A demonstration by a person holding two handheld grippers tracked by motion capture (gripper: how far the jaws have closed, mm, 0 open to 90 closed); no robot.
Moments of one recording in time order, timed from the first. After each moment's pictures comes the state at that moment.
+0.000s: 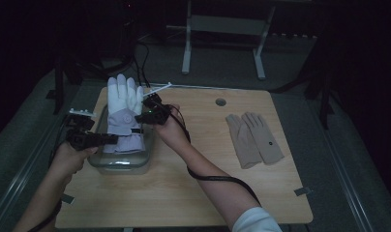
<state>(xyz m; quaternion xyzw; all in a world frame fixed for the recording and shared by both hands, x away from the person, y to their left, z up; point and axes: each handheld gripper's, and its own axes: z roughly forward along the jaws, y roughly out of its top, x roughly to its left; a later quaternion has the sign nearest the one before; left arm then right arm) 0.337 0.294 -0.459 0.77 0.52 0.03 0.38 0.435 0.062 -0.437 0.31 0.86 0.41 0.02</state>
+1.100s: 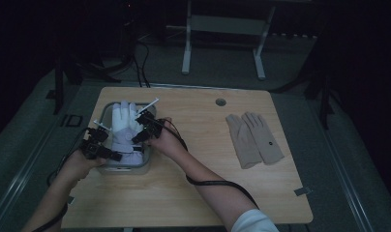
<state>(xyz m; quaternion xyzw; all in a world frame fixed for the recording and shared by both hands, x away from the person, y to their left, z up) 0.354 0.278 -0.508 0.81 0.53 -0.03 0.24 0.432 0.083 -0.494 0.30 0.90 0.30 -0.02</state>
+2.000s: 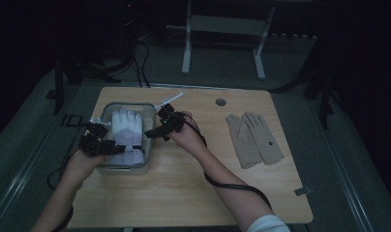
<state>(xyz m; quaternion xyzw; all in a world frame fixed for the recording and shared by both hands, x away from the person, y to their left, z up) 0.332 0.254 -0.469 0.79 0.52 0.08 0.32 0.432 0.015 -0.458 0.26 0.89 0.38 0.01</state>
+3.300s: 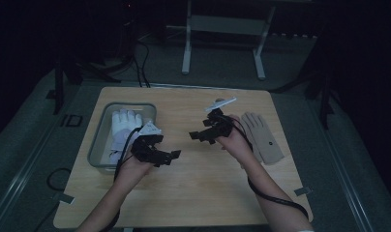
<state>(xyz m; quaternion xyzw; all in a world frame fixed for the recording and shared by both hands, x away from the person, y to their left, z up) 0.320 0.121 -0.470 0.79 0.38 0.10 0.47 0.420 -0.126 -0.447 0.30 0.87 0.39 0.05</state>
